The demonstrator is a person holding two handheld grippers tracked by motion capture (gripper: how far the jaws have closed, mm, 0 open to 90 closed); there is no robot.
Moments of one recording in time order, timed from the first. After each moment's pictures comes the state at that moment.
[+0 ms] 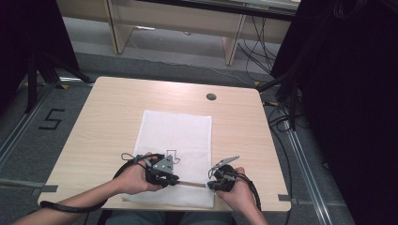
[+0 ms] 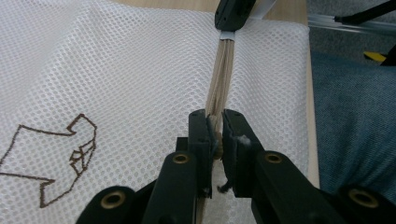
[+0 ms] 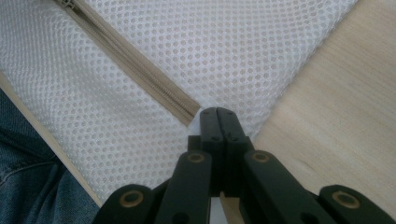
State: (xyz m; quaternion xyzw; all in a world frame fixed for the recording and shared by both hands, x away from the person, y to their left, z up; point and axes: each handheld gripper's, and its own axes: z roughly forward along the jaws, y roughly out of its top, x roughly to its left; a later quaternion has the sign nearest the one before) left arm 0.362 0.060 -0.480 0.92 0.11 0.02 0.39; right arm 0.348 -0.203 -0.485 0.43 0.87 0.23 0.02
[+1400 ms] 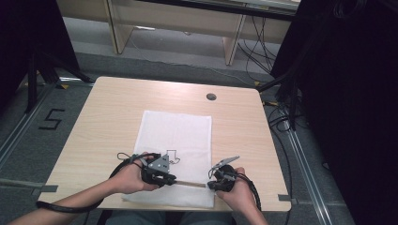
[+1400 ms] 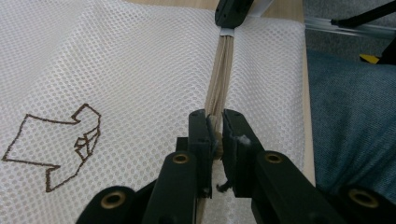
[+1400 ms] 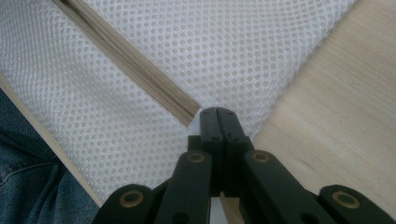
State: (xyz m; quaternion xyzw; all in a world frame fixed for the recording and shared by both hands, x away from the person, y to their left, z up) left arm 0.362 0.071 -0.478 0.92 0.11 0.03 0.39; right arm 0.348 -0.204 -0.485 0.43 0.87 0.23 0.02
